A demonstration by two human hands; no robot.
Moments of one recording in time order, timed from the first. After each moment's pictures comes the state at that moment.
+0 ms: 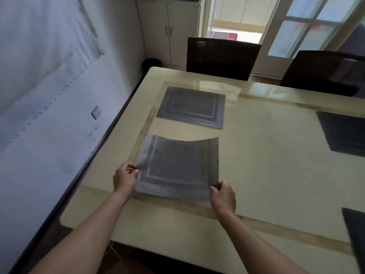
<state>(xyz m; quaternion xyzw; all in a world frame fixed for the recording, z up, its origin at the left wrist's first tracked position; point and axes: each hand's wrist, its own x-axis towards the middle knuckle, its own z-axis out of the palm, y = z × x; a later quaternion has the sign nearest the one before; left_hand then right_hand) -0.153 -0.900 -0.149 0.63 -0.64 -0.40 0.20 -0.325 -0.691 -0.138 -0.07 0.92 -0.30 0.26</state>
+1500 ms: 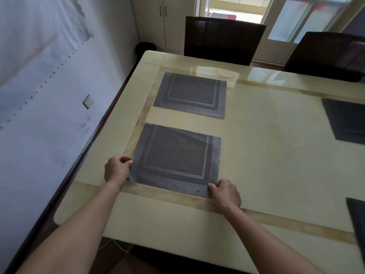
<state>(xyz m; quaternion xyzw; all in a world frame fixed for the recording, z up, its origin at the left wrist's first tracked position) -0.148 -0.934 -0.170 0.65 -0.67 -0.34 0.14 -0.332 -0.691 -0.159 -0.11 0.94 -0.14 0.28</state>
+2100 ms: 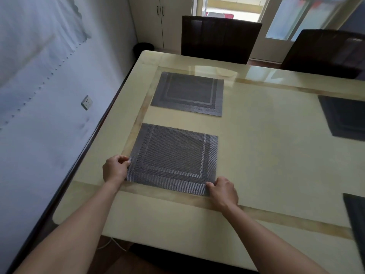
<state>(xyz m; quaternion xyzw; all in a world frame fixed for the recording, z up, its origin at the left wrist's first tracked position) -0.150 -0.929 -0.170 0.65 -0.67 -0.33 0.14 -0.332 -0.687 -0.160 -0.13 0.94 -0.15 0.28</state>
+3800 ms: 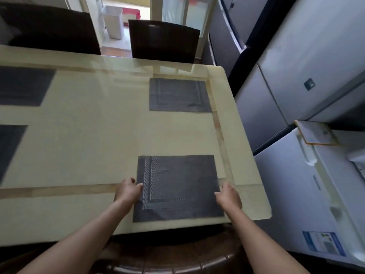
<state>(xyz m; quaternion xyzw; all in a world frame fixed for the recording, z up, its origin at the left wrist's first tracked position) -0.506 -0.356 -0.142 0.54 -0.70 -0.45 -0.08 -0.651 -0.105 -0.117 0.02 0.96 -0.08 0.27</state>
